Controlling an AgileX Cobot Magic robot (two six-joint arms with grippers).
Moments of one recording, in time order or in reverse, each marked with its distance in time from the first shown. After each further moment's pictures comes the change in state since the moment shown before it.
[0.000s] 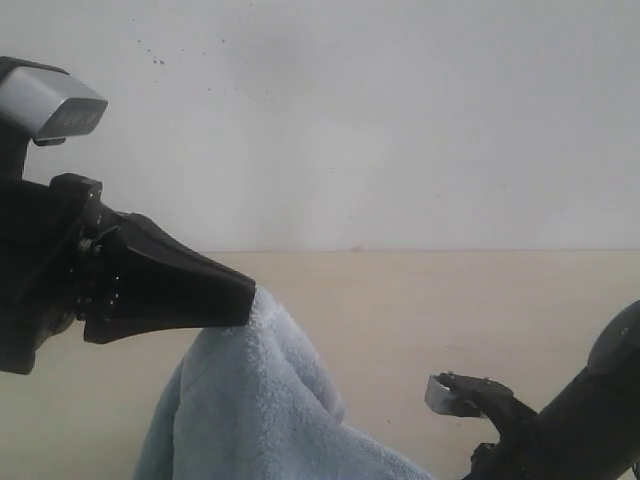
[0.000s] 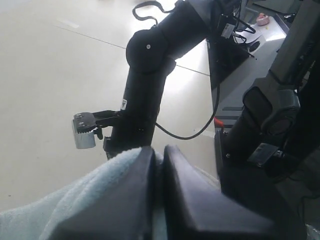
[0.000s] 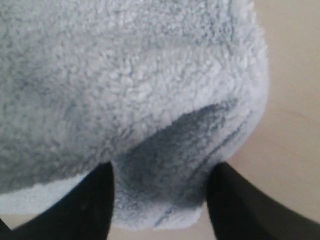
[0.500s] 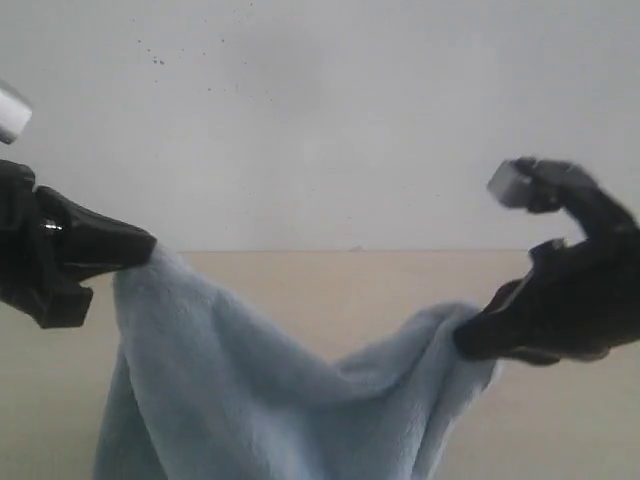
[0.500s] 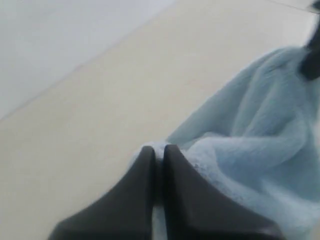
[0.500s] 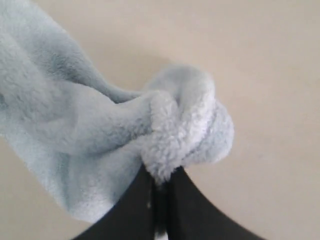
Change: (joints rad) left arm 0.000 -0.202 0.092 0.285 -0.675 -0.218; right arm -0.071 -0.492 -0.131 -0.111 -0.007 0.026
